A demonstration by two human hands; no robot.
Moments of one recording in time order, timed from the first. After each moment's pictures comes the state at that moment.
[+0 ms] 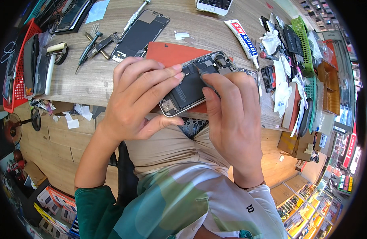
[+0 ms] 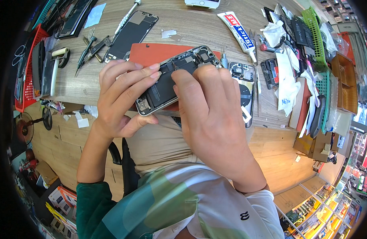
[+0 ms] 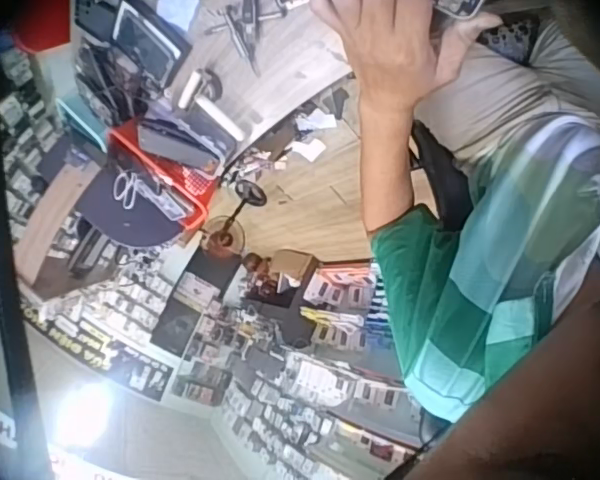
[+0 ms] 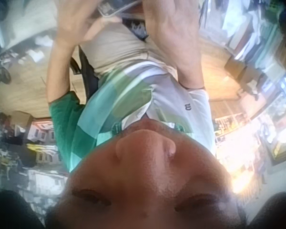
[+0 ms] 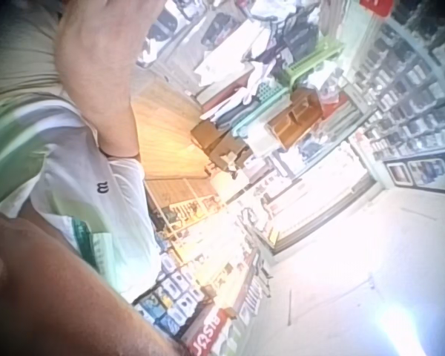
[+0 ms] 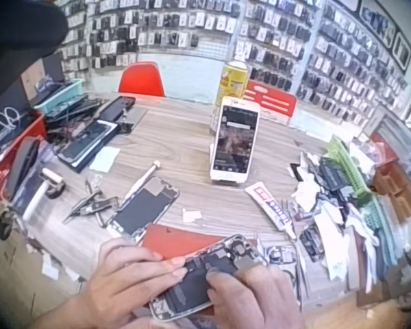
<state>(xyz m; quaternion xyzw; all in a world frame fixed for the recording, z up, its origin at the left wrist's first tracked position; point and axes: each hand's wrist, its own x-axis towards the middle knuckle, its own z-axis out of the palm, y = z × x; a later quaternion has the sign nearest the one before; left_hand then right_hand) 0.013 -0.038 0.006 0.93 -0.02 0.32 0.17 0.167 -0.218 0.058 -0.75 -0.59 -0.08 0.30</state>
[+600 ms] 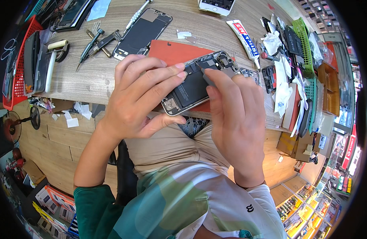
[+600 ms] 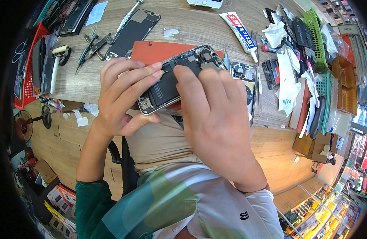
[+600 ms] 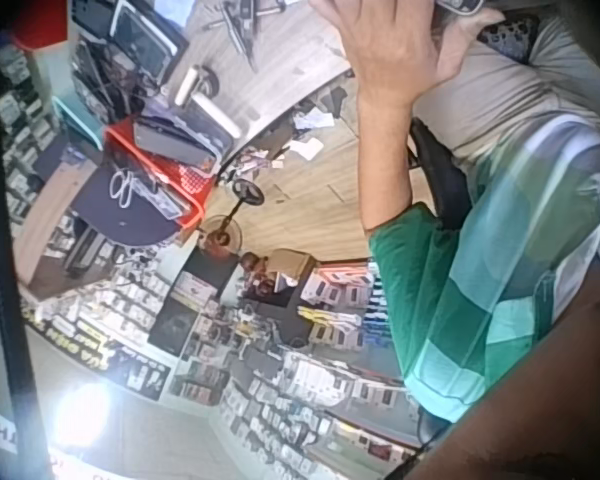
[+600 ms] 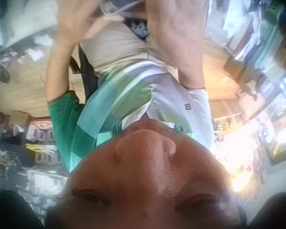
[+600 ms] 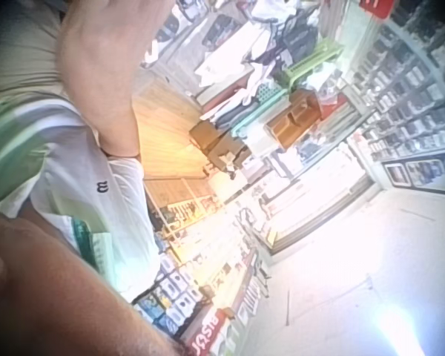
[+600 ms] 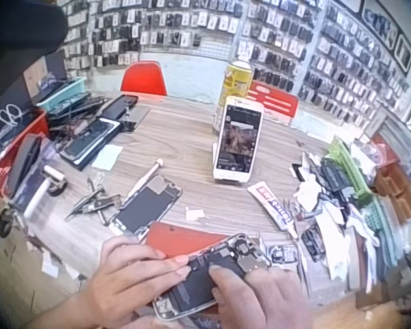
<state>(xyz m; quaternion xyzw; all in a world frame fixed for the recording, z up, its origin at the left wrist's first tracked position) 0.013 -0.037 0.005 0.93 -0.02 0.33 0.17 0.168 -0.223 0.061 -0.76 -0.61 -0.09 0.21</state>
